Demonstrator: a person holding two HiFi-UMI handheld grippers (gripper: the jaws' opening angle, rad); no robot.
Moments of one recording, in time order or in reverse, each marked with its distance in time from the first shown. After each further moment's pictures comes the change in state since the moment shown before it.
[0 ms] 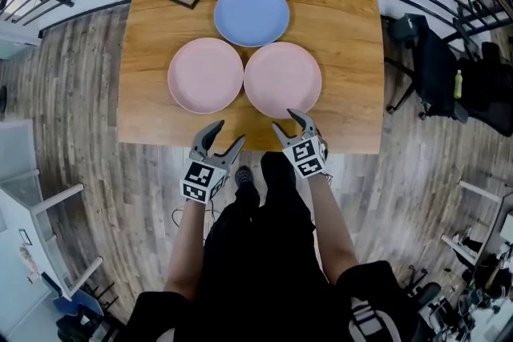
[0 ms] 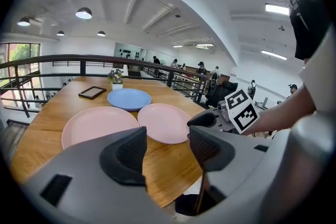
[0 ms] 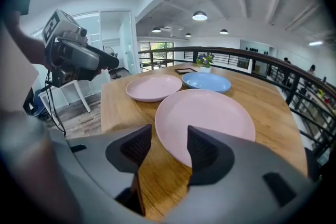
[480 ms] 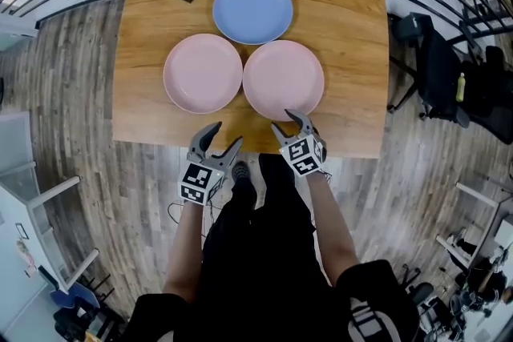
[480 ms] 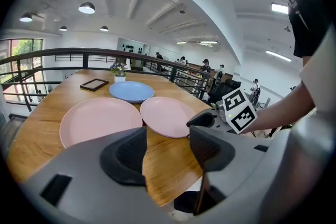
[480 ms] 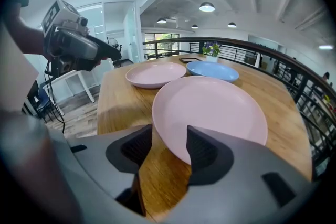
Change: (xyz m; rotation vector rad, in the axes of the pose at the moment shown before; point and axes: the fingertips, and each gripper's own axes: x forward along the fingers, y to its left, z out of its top) left arm 0.012 0.011 -0.021 -0.025 0.035 0.023; right arm 0.025 -0.001 -0.029 -0.039 0.095 0.040
